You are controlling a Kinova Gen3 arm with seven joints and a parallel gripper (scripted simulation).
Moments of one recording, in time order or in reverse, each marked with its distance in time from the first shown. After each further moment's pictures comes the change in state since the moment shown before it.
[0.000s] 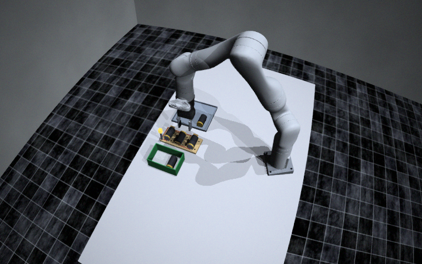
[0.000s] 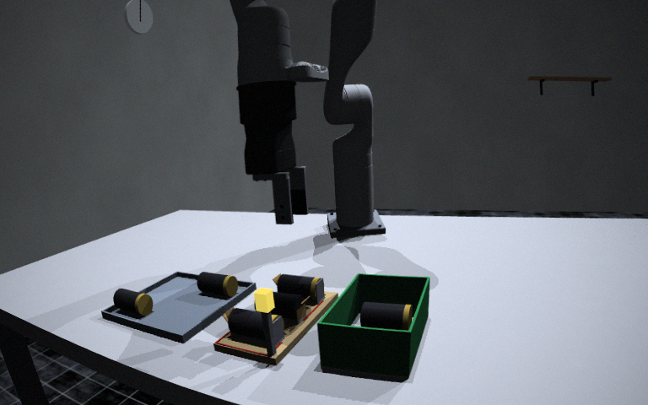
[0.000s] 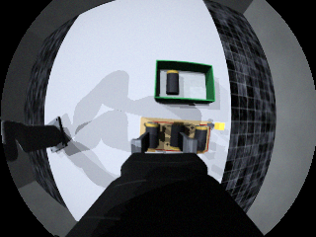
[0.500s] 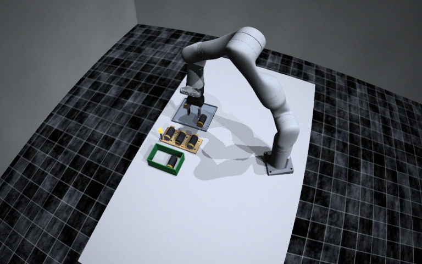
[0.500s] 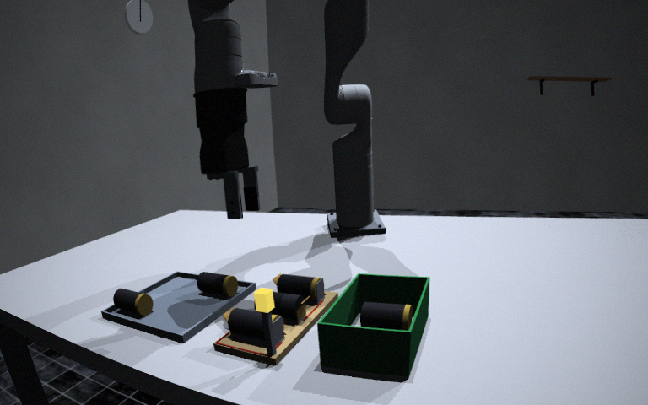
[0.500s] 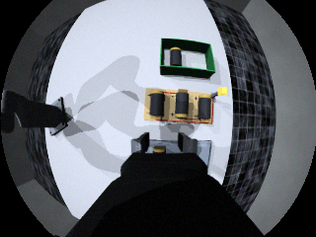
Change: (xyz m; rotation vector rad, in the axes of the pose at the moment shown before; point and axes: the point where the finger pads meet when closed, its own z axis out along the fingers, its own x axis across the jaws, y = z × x) arm -0.013 0.082 -0.002 0.004 0.003 0.001
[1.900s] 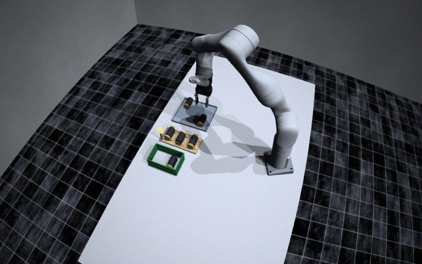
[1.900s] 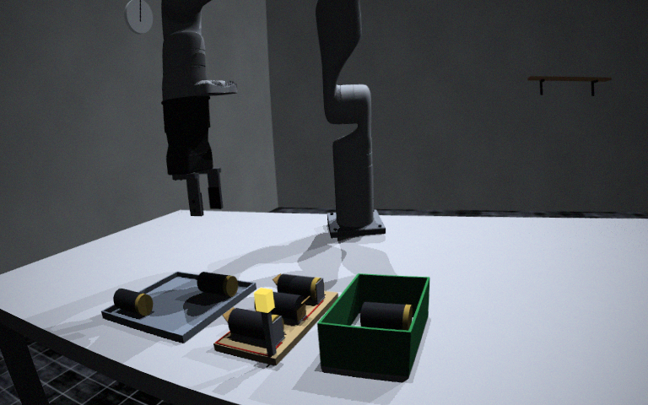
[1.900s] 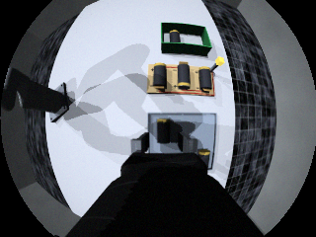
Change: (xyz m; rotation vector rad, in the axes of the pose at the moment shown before) arm -0.012 0.077 0.001 -0.005 -0.003 0.038
